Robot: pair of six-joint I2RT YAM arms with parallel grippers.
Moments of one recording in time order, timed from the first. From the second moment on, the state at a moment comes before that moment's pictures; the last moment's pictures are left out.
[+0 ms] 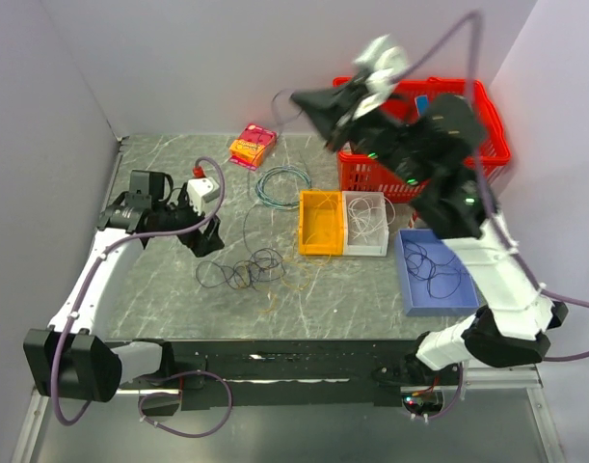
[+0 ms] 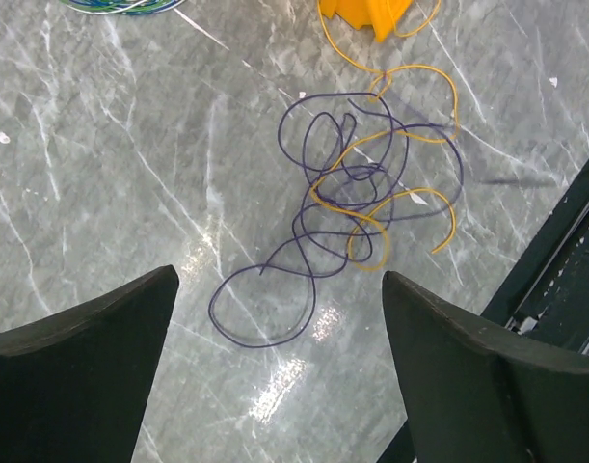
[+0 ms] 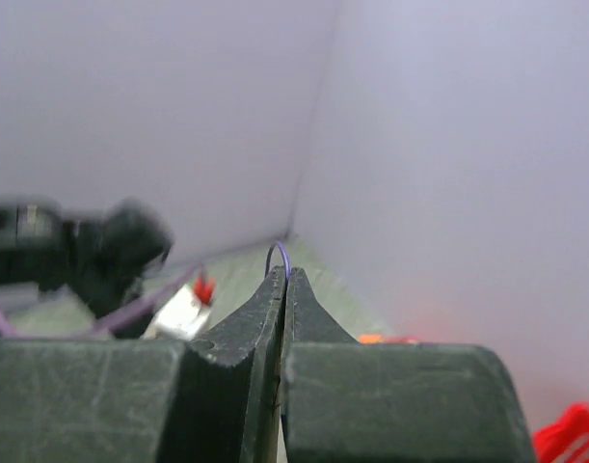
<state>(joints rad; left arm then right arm) -0.11 1.19 1.11 -0.80 0.66 0.55 0.81 1.40 2.00 -0.35 -0.18 -0.18</state>
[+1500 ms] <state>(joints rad) -0.42 1.54 0.77 -0.26 0.28 0.45 -0.37 0.99 1.72 -0.55 -0.15 0.18</state>
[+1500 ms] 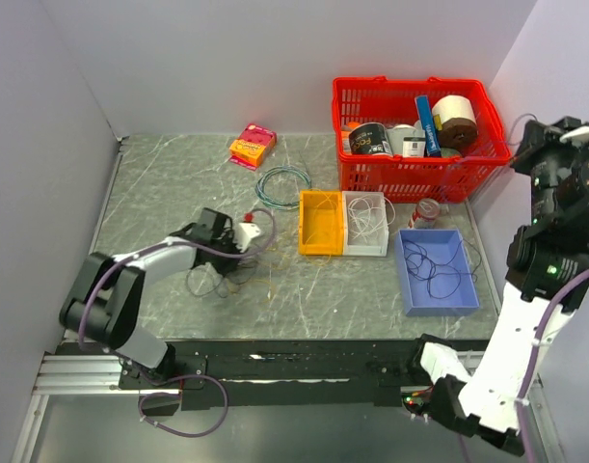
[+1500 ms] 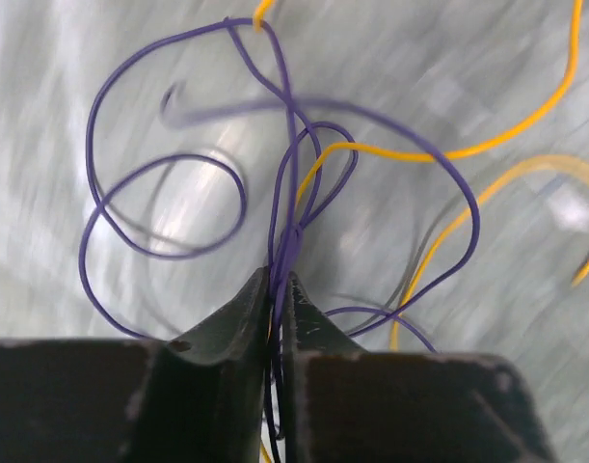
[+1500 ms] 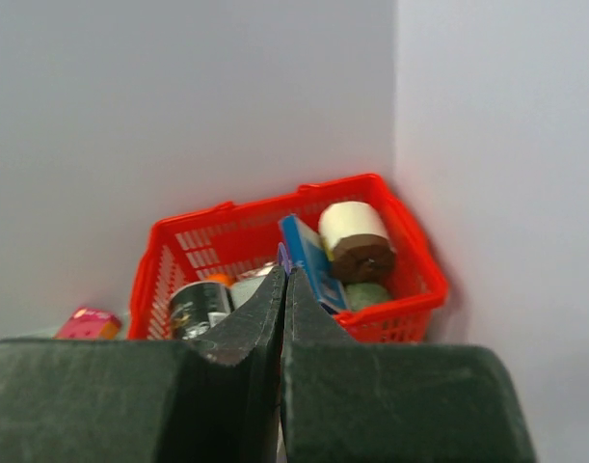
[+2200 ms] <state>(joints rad) -0.20 1.25 0.74 -0.43 0.22 0.50 -0.44 0.83 1.15 -0.56 -0.03 0.17</state>
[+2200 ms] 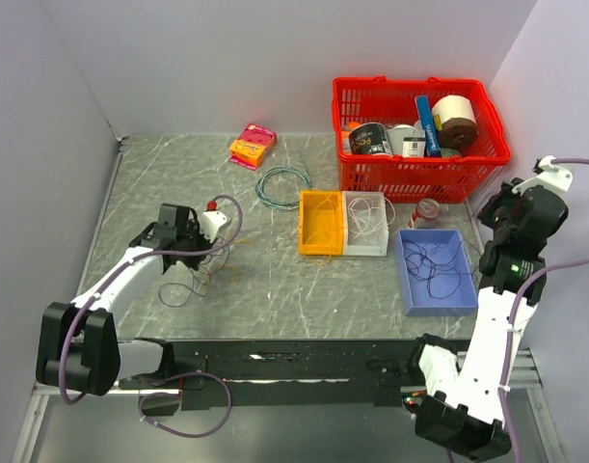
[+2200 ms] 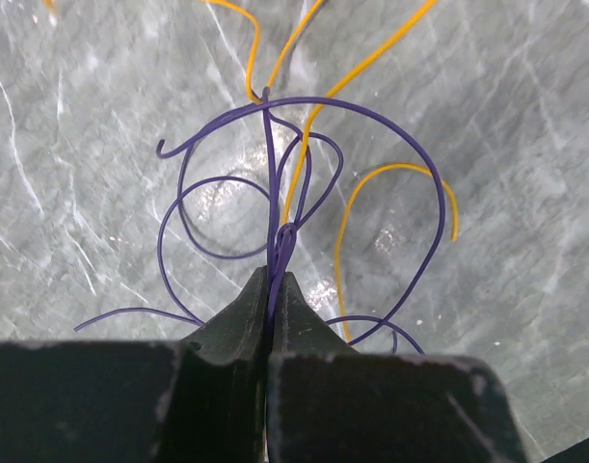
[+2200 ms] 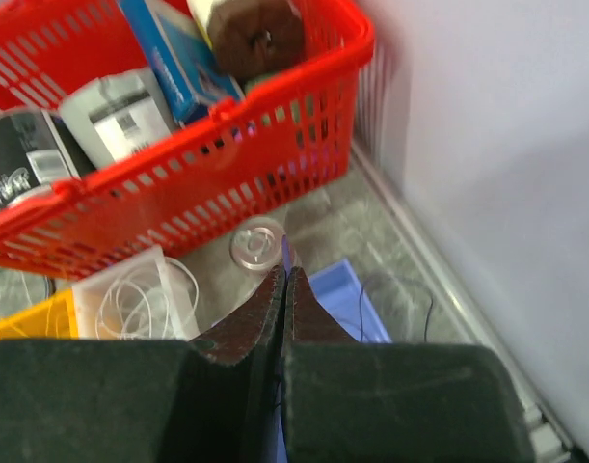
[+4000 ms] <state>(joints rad) -0.26 1.19 1.09 -0.89 0.67 0.56 0.73 1.33 0.94 0.00 -0.59 -0.09</state>
